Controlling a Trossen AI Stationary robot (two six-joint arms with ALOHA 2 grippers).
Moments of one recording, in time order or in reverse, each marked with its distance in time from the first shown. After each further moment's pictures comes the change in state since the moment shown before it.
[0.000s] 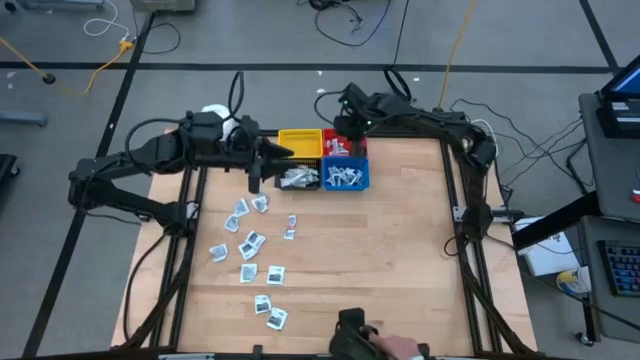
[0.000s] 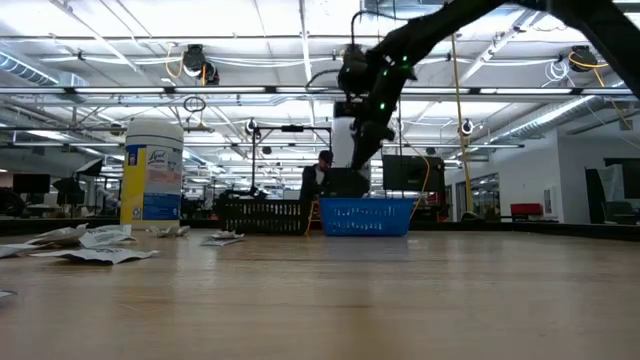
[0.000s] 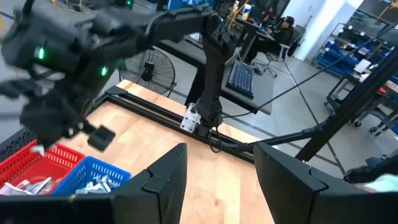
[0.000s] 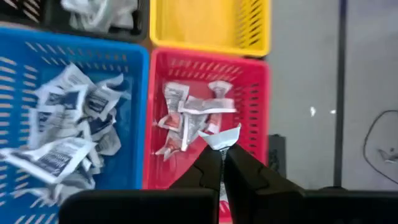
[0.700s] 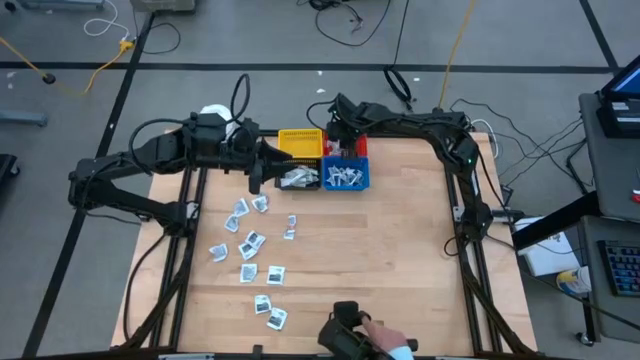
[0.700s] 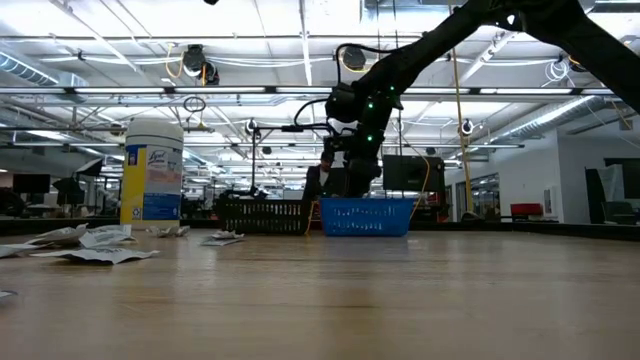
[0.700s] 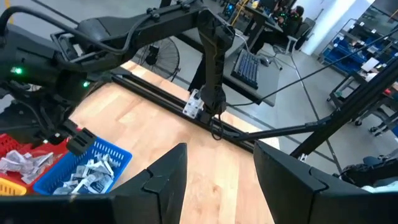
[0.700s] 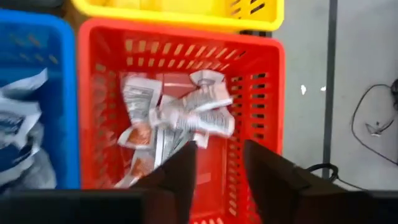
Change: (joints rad) left arm 0.004 0.000 0.000 -0.063 0.002 -0.058; right arm 0.012 0.157 -0.002 0.133 0.124 0.037
